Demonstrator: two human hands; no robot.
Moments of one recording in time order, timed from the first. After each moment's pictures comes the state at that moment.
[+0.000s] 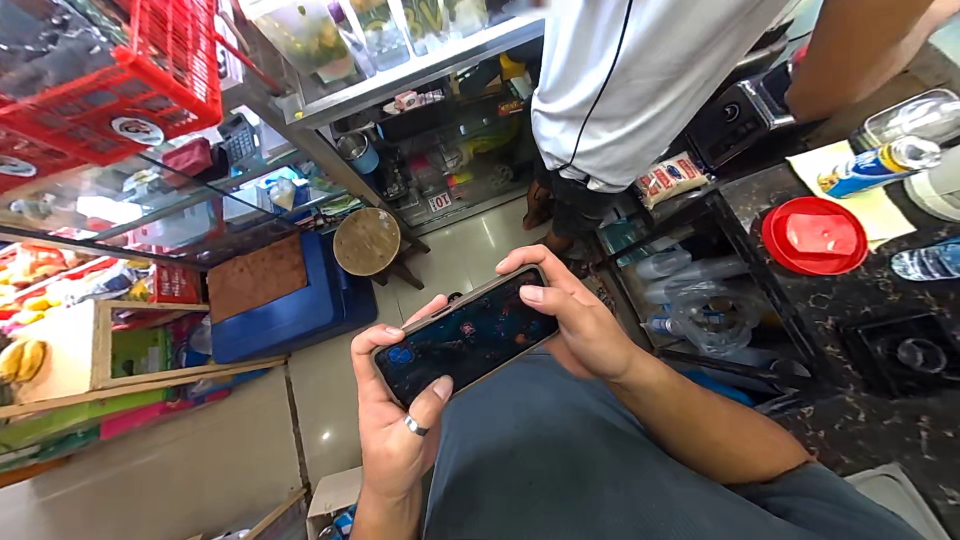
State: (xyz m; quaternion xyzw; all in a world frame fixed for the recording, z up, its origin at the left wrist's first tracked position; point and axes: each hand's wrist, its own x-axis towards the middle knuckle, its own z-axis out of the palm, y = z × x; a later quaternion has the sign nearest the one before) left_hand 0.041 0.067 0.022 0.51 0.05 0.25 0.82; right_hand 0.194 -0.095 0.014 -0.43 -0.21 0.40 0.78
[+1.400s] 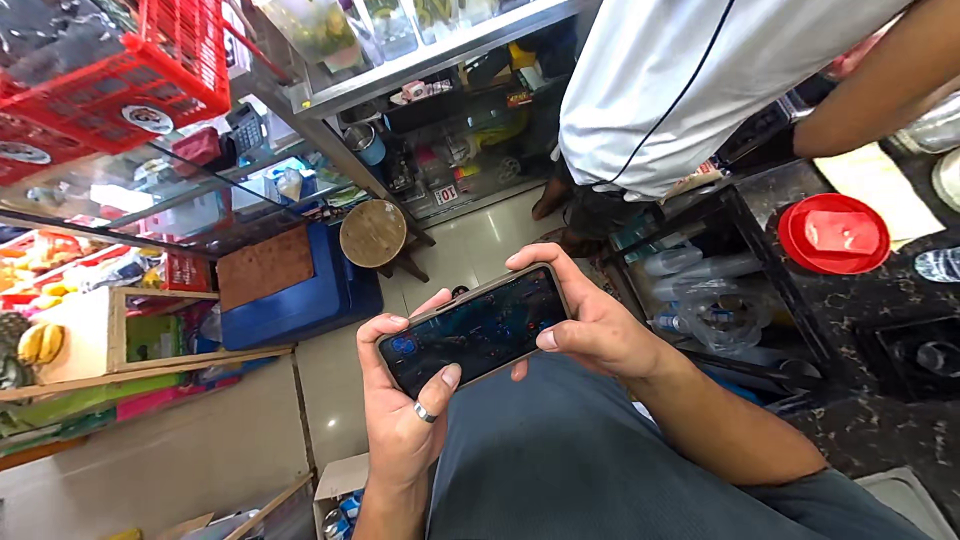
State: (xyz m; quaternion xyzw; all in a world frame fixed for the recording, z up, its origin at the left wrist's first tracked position) left_hand 0.041 0.063 0.025 0.50 0.09 0.26 0.82; right_hand 0.200 -0.108 0.016 -0.34 -0.28 0.48 0.76
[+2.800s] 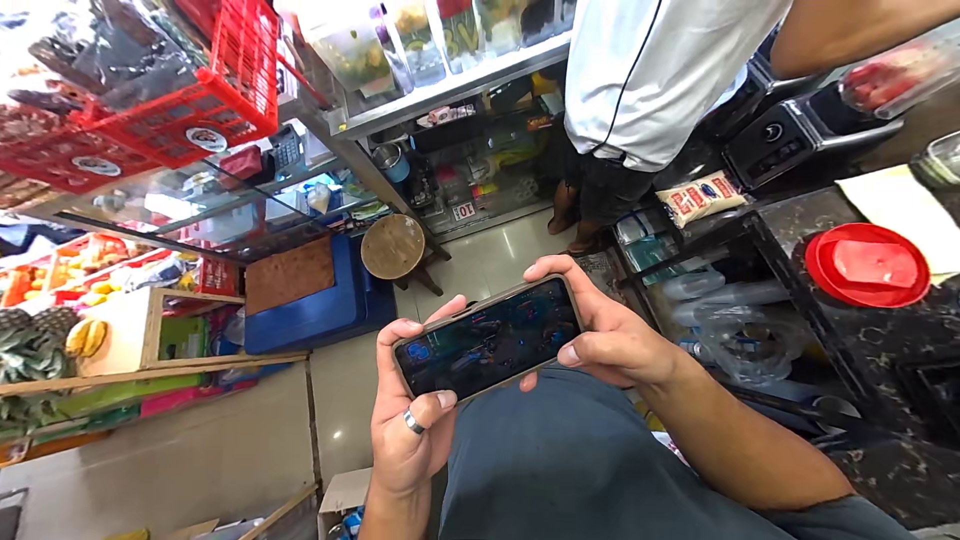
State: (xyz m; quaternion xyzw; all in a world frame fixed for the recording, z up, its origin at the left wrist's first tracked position) left_hand 0.040 0.083 0.033 0.43 0.00 0.21 0.88; right_hand 0.212 -0.097 0.019 -0.26 -0.32 0.51 0.76
